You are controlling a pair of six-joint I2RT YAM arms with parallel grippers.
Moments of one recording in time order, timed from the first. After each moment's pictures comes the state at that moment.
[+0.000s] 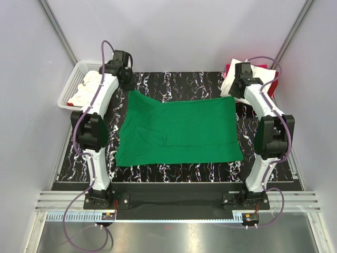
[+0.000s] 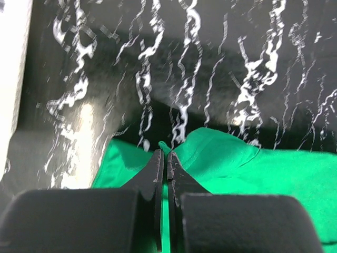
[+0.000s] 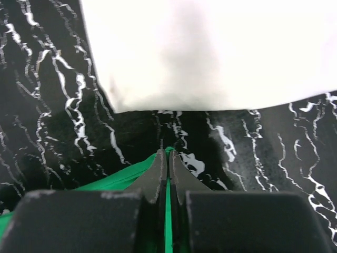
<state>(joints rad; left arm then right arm) -0.17 2.02 1.99 -0.89 -0.03 -0.38 0.08 1.89 1.63 -0.57 0.25 0.45</state>
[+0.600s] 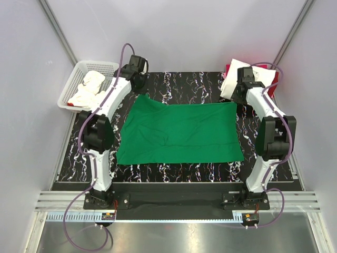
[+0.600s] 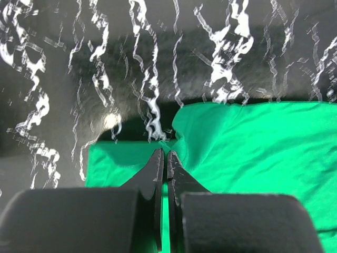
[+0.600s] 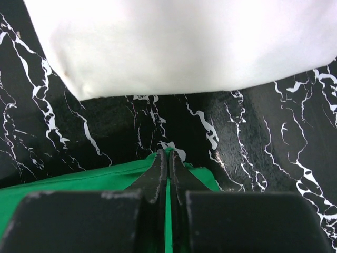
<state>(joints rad) -0.31 2.08 2.04 -0.87 -0.06 -0.24 0.04 1.88 1.56 -0.59 0.24 0.44</state>
